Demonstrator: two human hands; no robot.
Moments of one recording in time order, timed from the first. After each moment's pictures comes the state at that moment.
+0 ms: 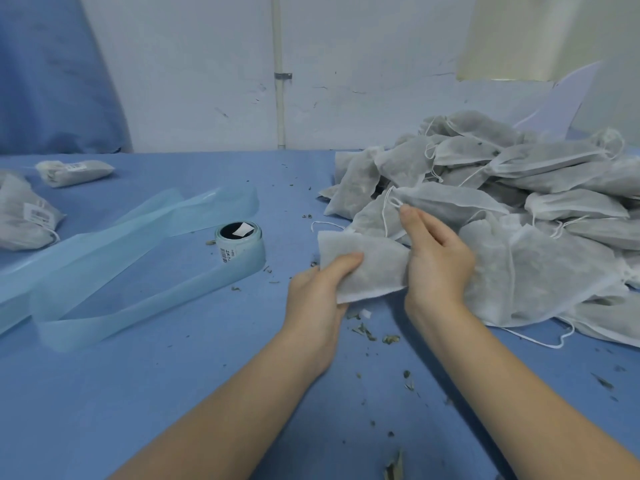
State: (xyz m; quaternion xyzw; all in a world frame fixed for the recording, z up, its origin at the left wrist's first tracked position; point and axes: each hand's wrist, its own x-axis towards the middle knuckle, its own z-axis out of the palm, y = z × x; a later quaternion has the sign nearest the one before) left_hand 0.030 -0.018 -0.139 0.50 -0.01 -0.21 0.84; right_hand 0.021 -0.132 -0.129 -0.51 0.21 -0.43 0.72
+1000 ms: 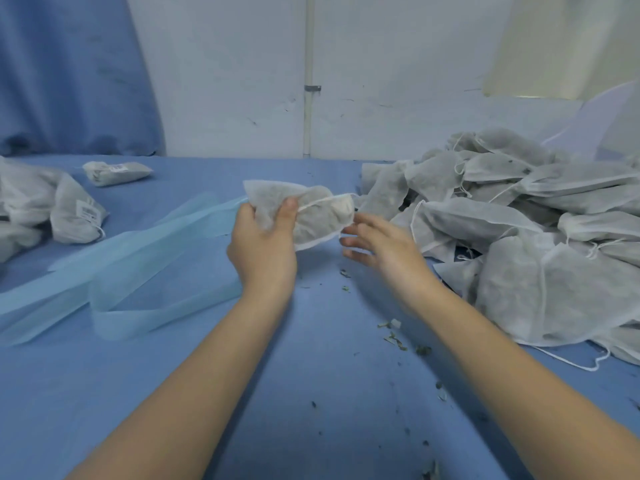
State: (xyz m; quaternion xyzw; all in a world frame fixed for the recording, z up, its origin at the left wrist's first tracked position) left_hand 0.084 0.039 -0.108 0.69 0.02 0.24 0.68; right_hand 0.060 -0.100 -0.121 -0.72 0.05 -0.13 0.68
